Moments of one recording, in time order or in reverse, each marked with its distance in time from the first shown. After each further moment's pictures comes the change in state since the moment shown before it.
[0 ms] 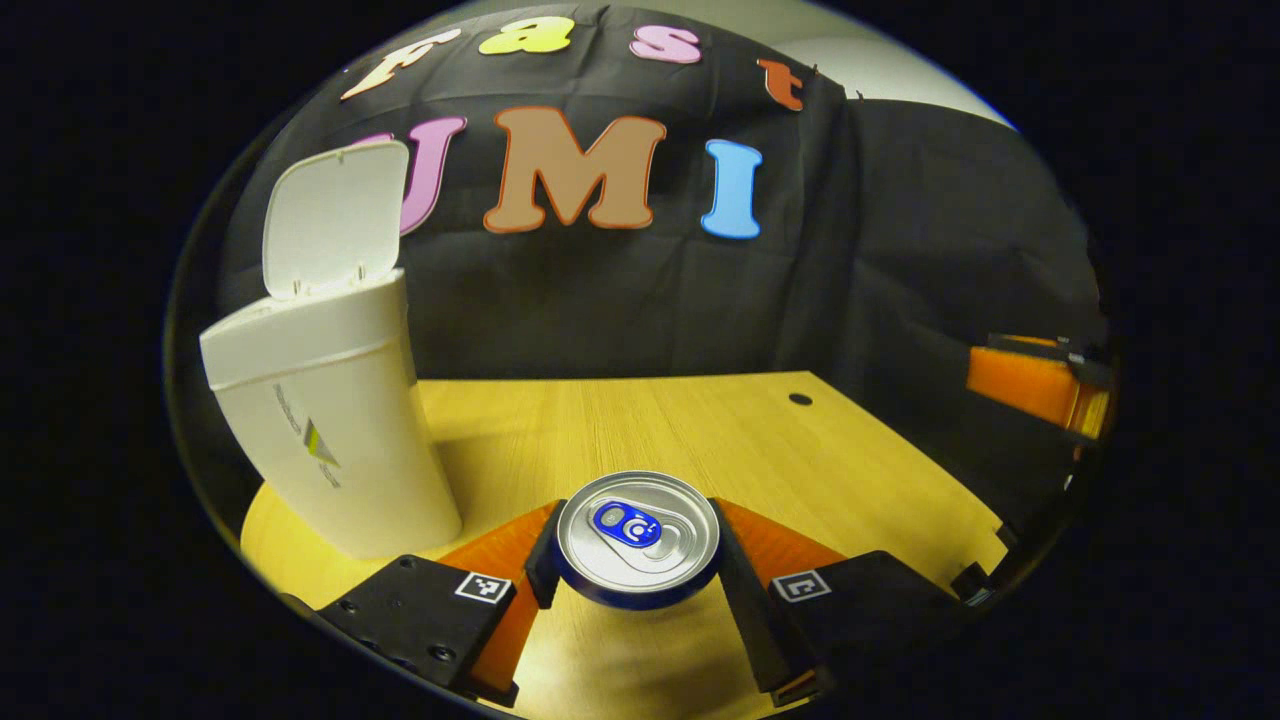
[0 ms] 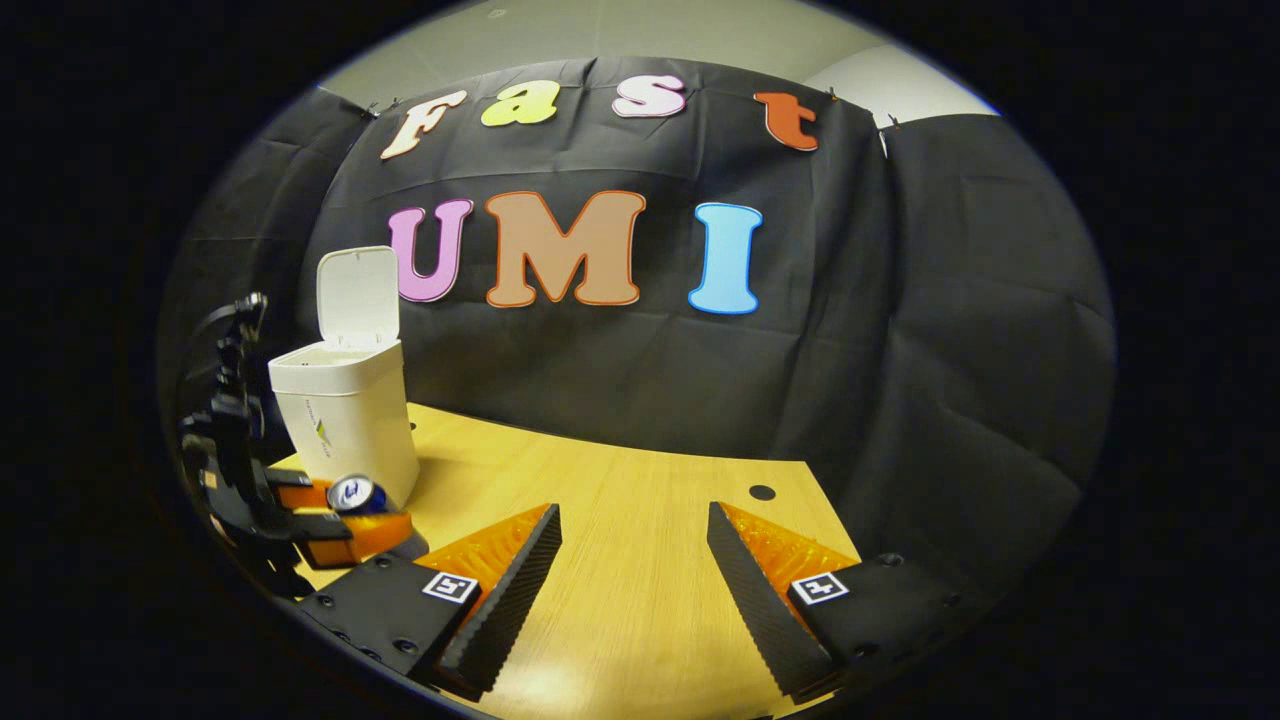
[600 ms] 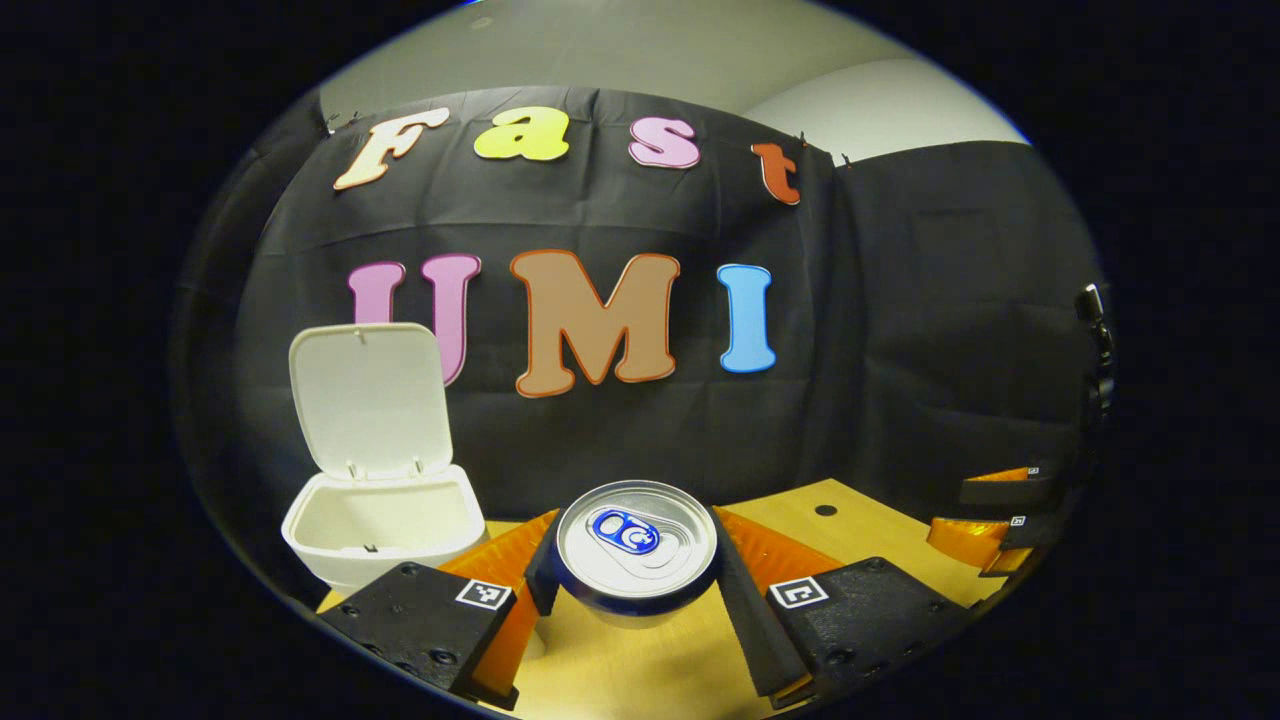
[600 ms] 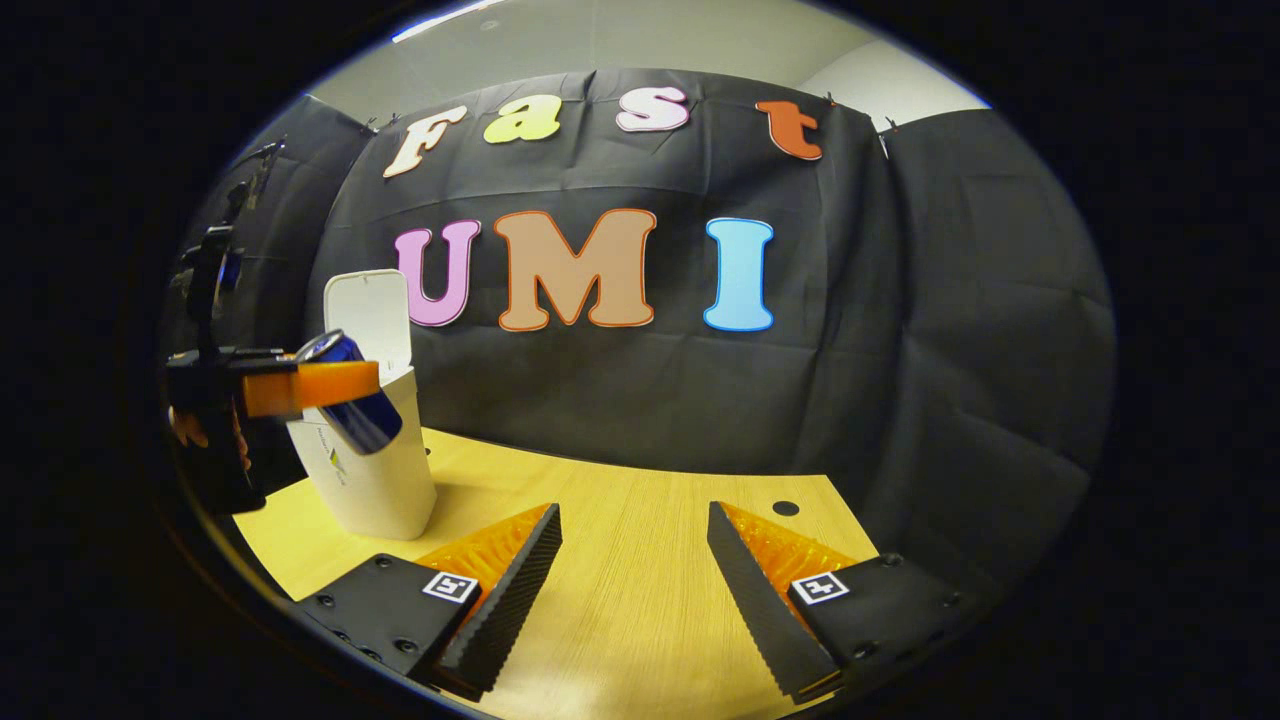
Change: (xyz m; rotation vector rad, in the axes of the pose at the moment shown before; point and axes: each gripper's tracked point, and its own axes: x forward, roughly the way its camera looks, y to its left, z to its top) left arm -0.027 0.052 0.159 0.107 -0.300 0.074; right arm 0.012 0.021 0.019 0.043 -0.053 0.015
